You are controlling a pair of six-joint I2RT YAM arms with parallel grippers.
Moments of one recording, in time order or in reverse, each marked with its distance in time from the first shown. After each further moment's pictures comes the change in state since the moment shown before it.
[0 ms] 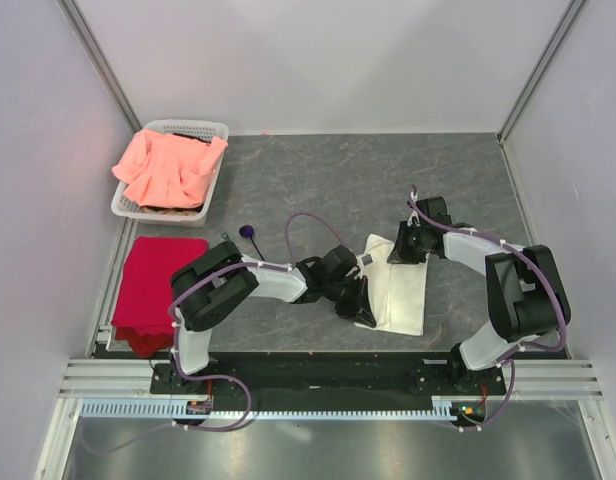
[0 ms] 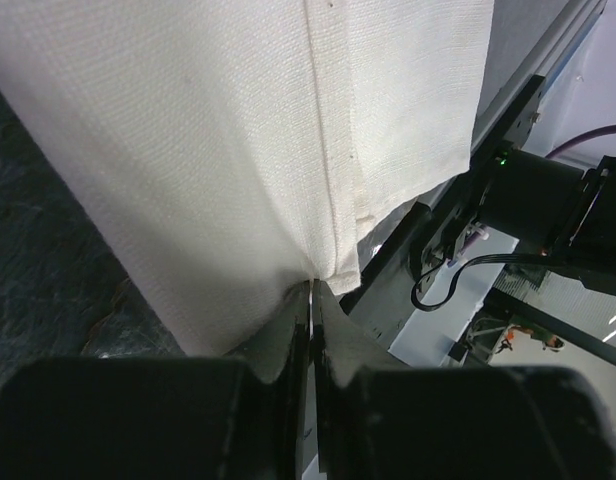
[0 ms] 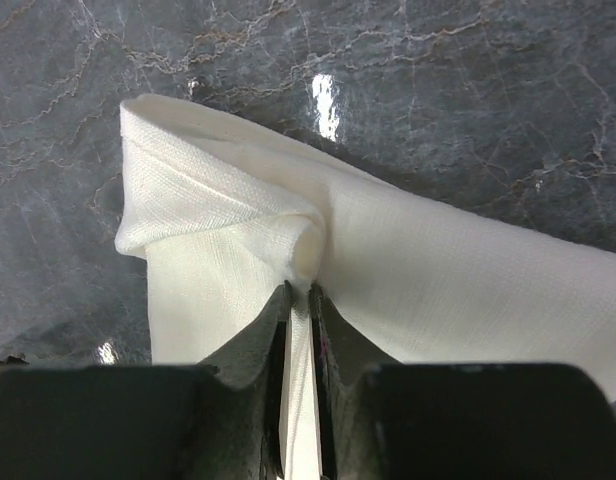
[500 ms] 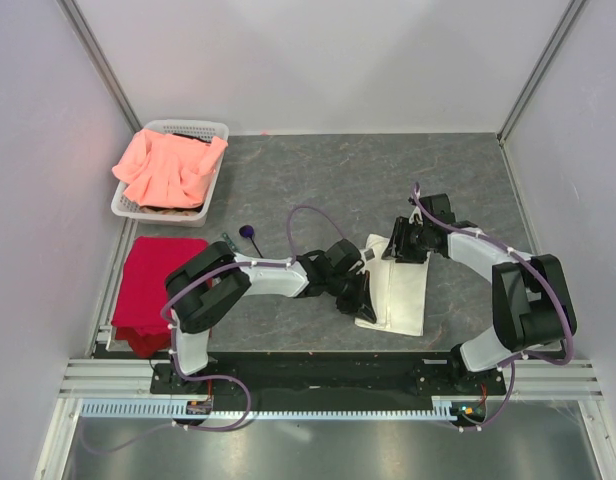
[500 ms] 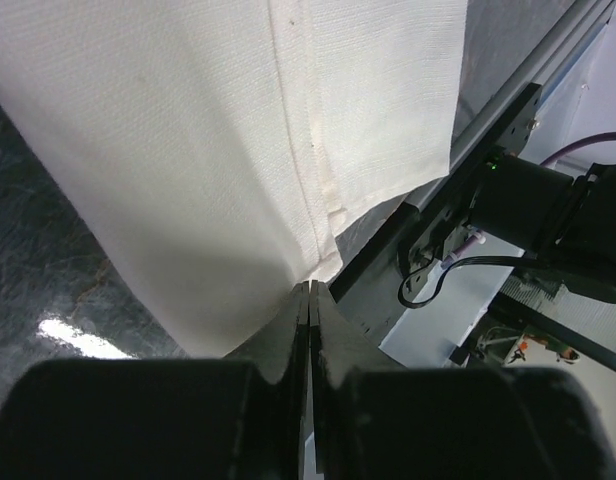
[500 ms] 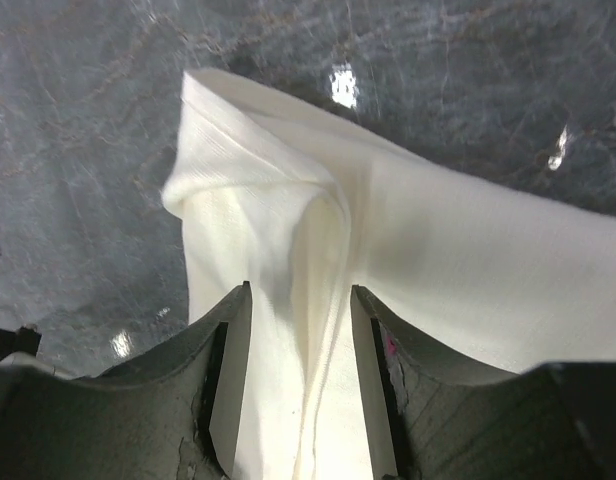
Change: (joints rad) left arm 0.000 -0.046 0.070 -0.147 -0.032 0.023; right arm 0.000 -0.065 0.029 -0.060 -0.039 0.005
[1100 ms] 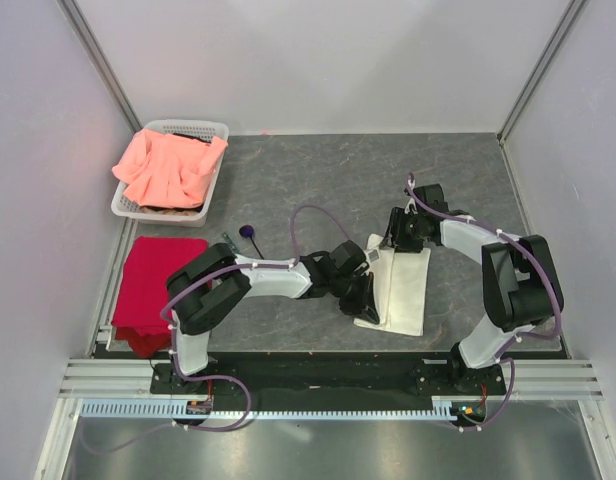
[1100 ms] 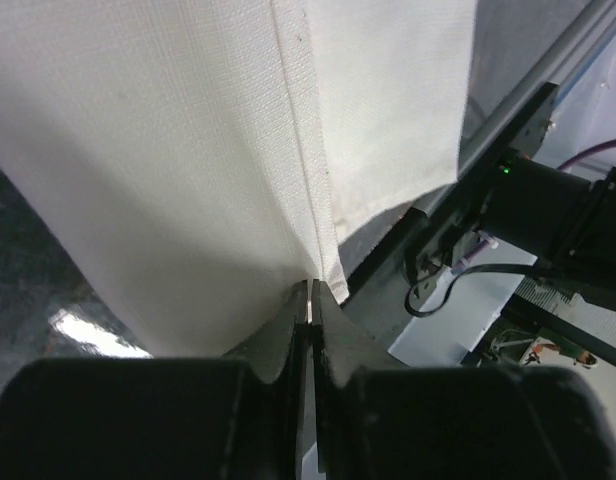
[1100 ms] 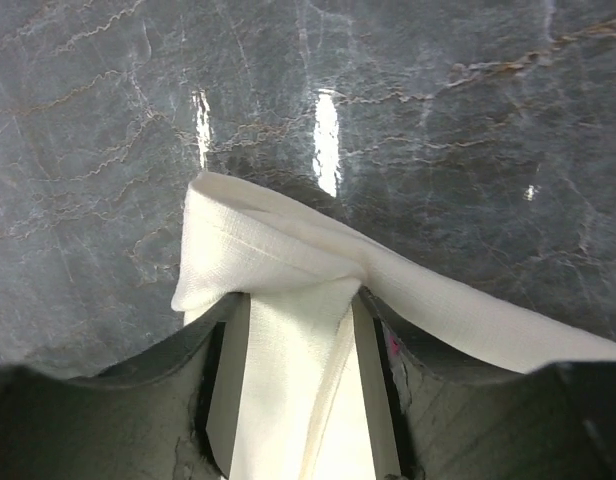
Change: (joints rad) left arm -0.025 0.027 0.029 -0.015 -0.029 0.009; right arm 0.005 0.140 0.097 0.034 0.040 -0.014
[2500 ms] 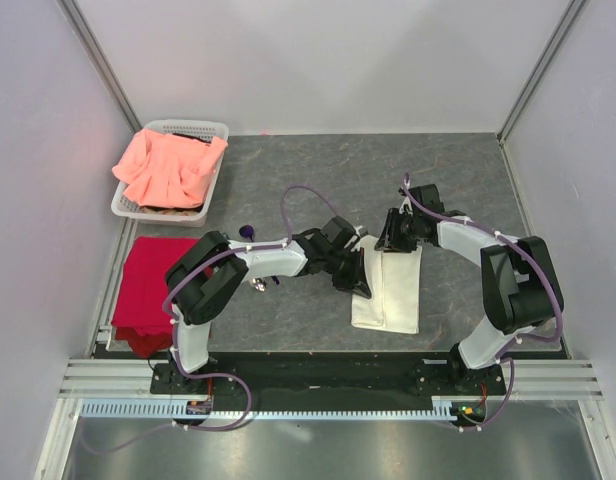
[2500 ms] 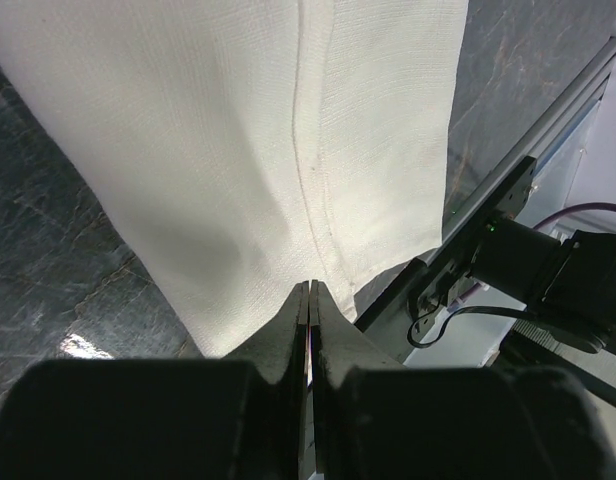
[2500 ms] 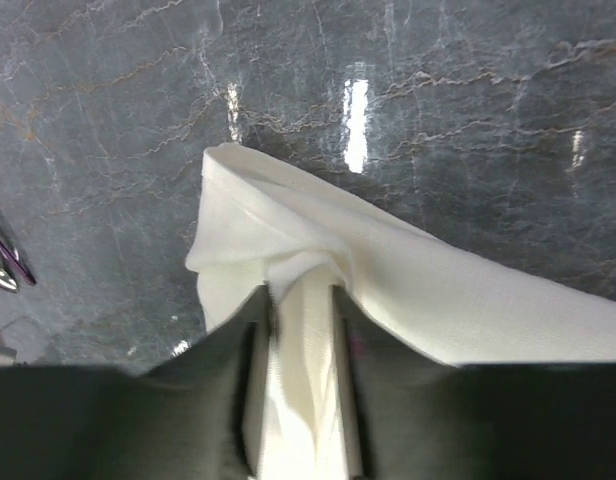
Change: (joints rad) left arm 0.136 0.016 0.108 -0.115 0.009 0.089; right arm 0.036 -0.018 0.000 0.002 -0.057 0.048
